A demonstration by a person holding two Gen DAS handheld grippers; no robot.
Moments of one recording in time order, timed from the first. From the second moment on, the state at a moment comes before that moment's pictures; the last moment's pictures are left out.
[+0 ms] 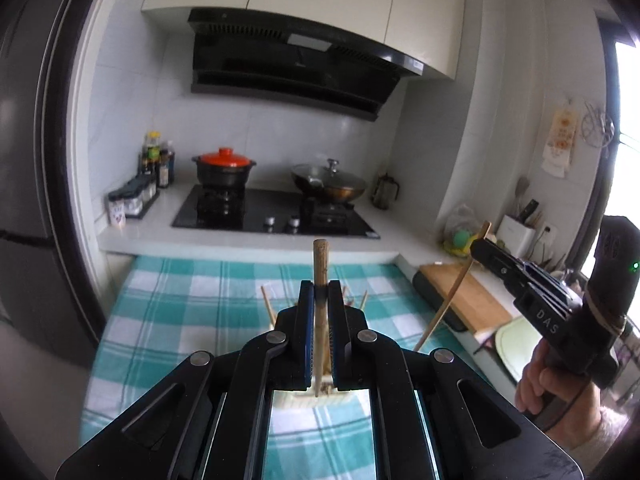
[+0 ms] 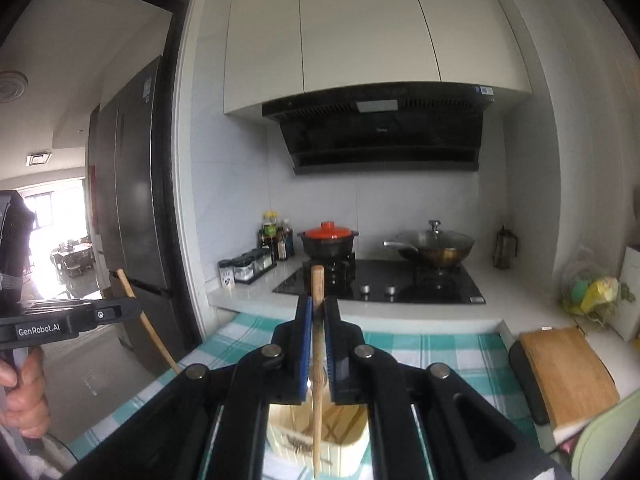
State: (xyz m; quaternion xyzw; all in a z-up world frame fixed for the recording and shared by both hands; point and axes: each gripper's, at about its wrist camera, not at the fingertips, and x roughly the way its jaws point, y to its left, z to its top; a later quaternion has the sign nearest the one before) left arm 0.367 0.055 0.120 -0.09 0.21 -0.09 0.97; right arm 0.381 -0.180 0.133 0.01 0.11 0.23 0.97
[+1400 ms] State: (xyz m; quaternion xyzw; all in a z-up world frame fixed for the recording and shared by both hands) left arm 0.287 0.004 0.004 -0.01 0.27 0.04 0.96; right arm 0.284 -0.185 0.037 -0.03 0.28 0.15 0.95
